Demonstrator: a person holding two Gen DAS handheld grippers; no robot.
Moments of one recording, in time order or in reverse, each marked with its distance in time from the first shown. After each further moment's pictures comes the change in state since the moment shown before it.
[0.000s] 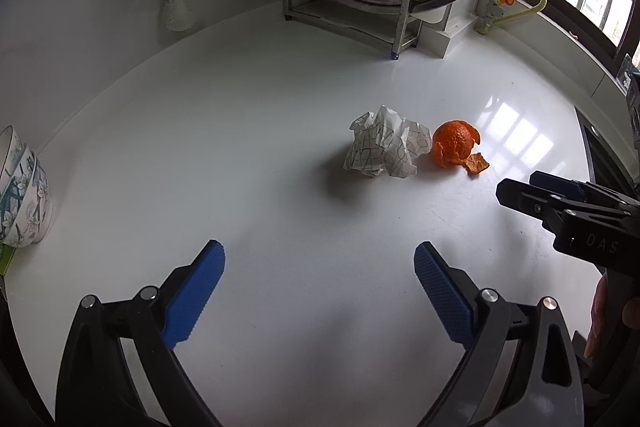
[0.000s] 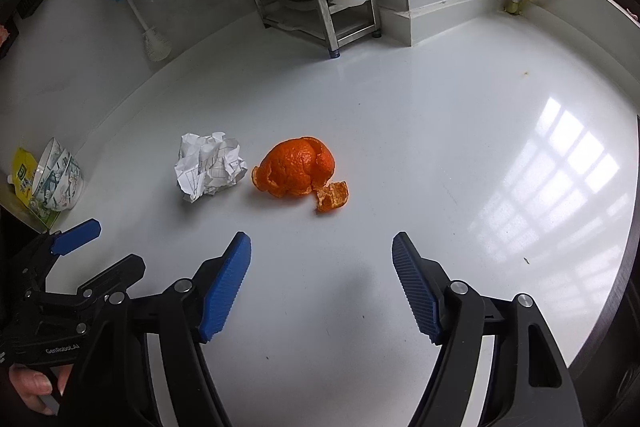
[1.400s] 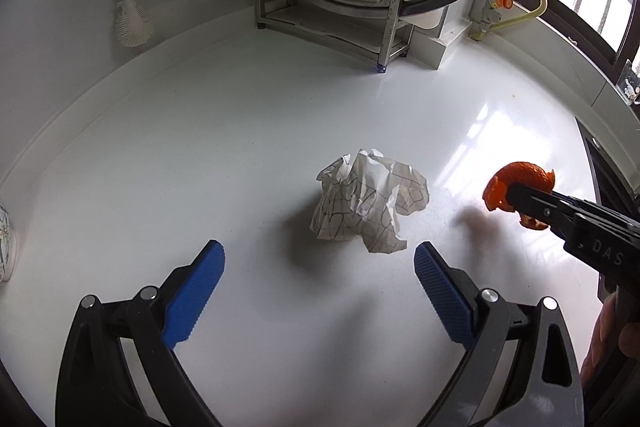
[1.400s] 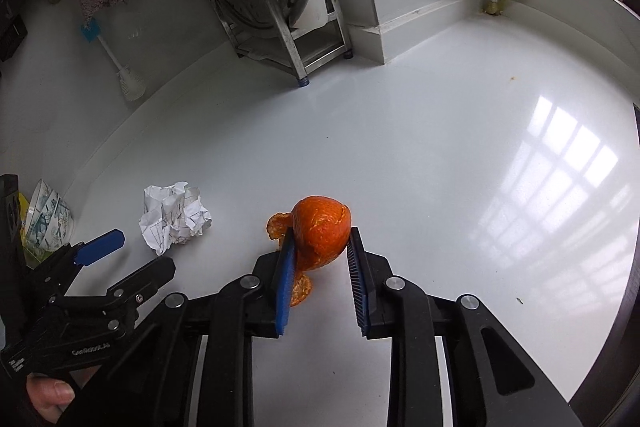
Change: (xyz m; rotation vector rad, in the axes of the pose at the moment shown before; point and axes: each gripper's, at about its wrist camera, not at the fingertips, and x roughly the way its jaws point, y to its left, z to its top) left arm 0.047 -0.021 0.035 0.023 -0.032 -0.042; right arm 0.010 -0.030 0.015 0.089 -0.079 -0.008
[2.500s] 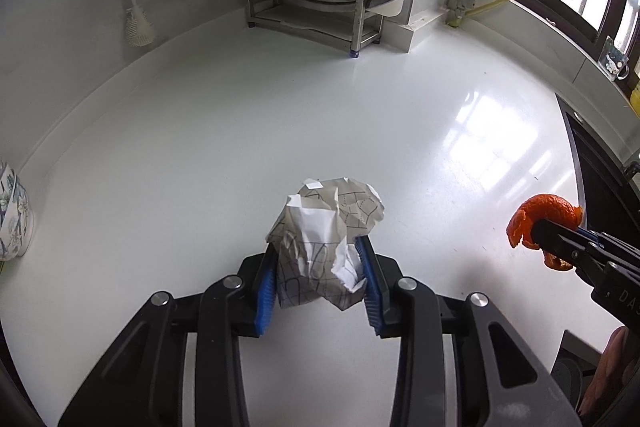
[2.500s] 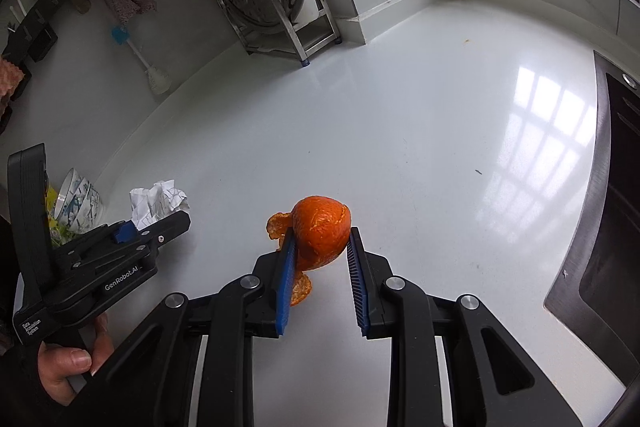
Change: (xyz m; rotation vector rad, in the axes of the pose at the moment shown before) left arm -0.052 -0.015 -0.039 0.042 0.012 -0.004; right arm -0.072 0.006 -0.070 0.065 -0.008 0.037
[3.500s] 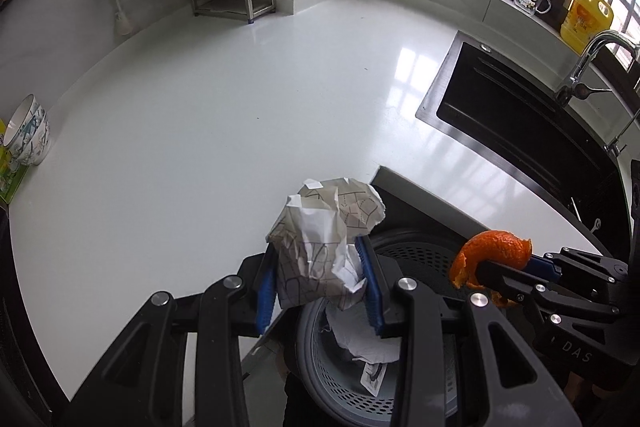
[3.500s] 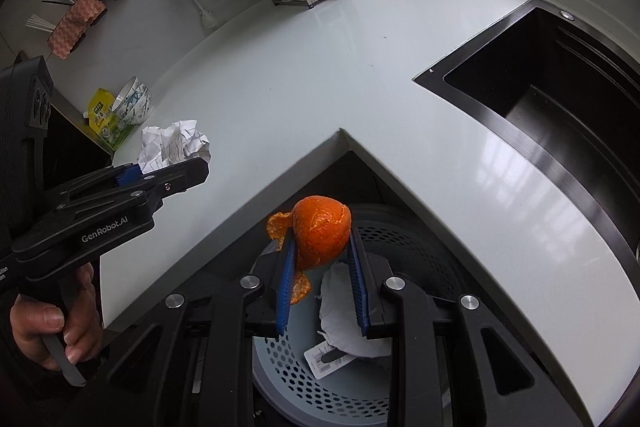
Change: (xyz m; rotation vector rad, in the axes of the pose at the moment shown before) left arm -0.130 -0.166 -0.139 0.051 0.055 -0.033; right arm -0.160 -0.082 -0.160 -0.079 0.116 0.088
